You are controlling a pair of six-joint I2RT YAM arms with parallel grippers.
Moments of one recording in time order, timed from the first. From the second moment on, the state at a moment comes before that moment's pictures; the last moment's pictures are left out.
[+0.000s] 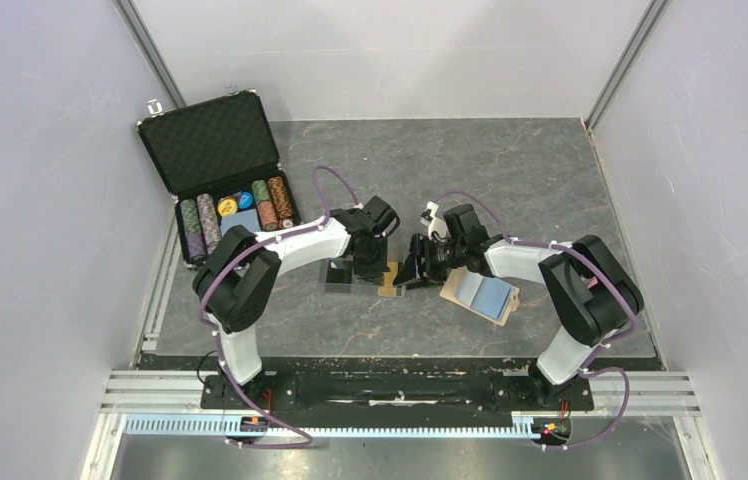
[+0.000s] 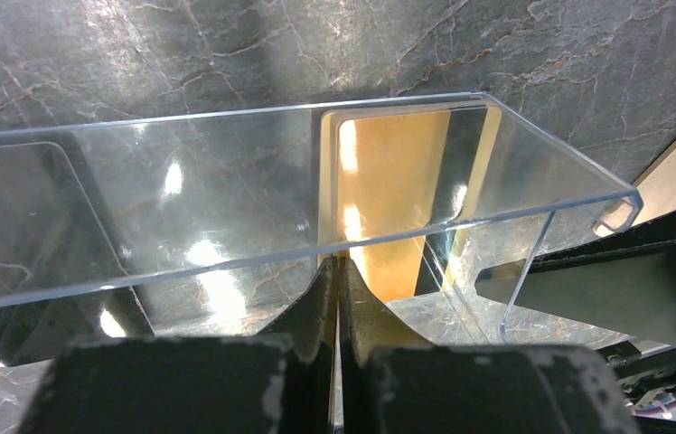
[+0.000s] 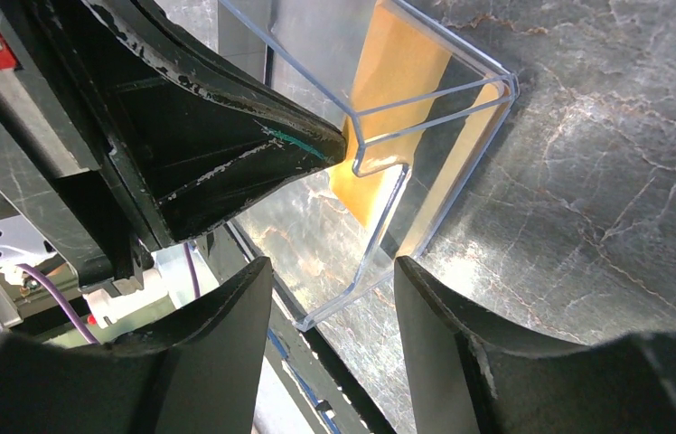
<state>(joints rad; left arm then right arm) -0.74 1.84 1.20 -0.59 0.07 -0.71 0.51 1.68 0.77 0.04 -0.71 0.64</state>
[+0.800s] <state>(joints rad) -0.76 1.86 1.28 -0.68 0.00 -0.70 0.51 1.68 0.77 0.05 -0.71 0.64</state>
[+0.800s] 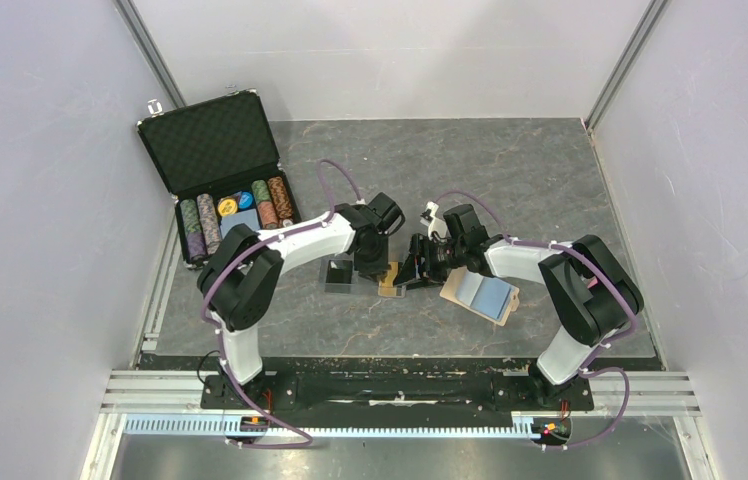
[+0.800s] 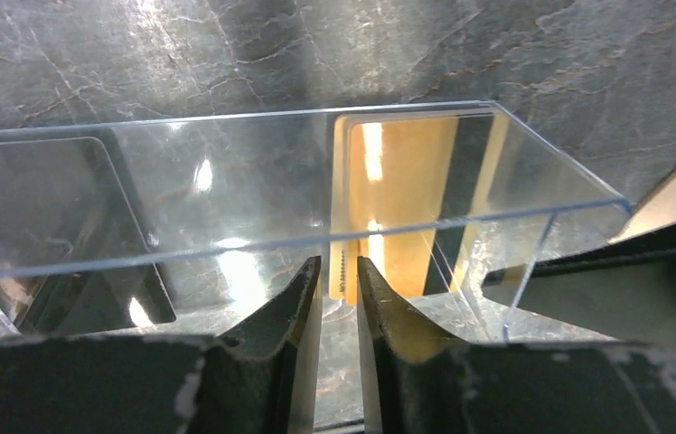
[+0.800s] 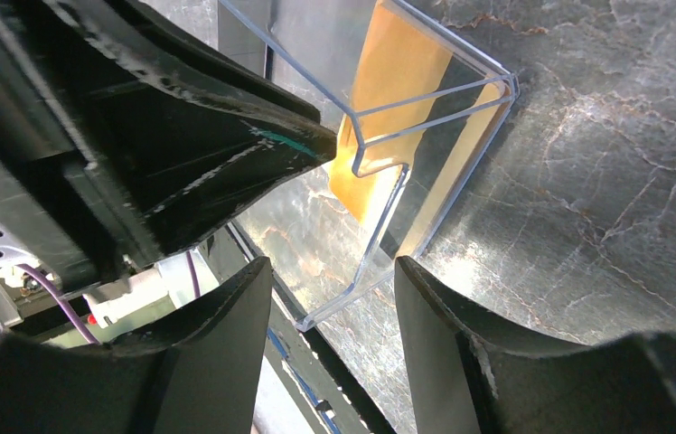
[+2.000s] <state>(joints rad) -0.79 1.90 1.37 -0.77 -0.02 -0.67 0.51 1.68 0.77 0.04 -0.71 0.64</state>
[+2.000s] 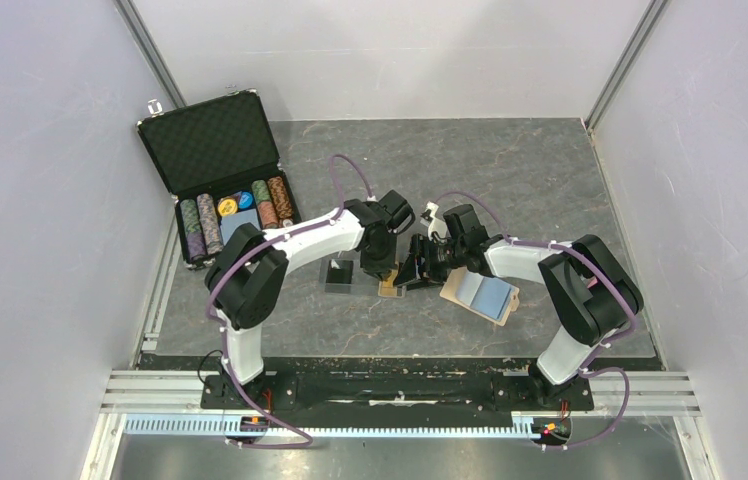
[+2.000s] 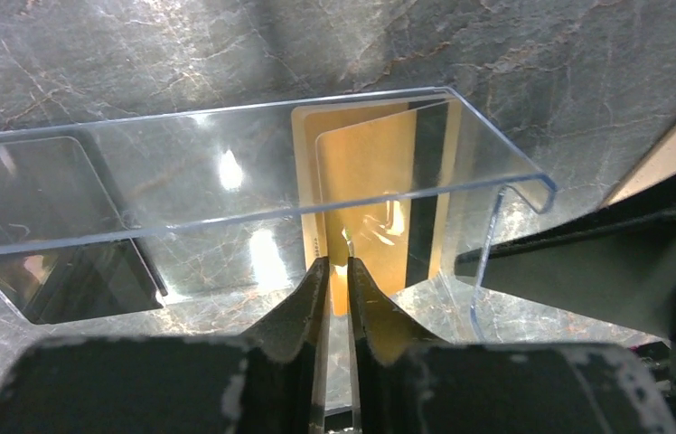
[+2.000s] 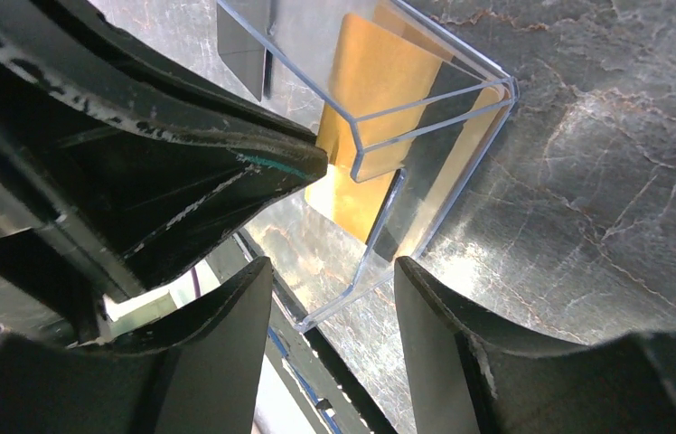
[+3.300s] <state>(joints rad) -0.78 1.45 1.20 -0.57 0.07 -0.67 0.36 1.45 0.77 0.03 -0.75 0.56</state>
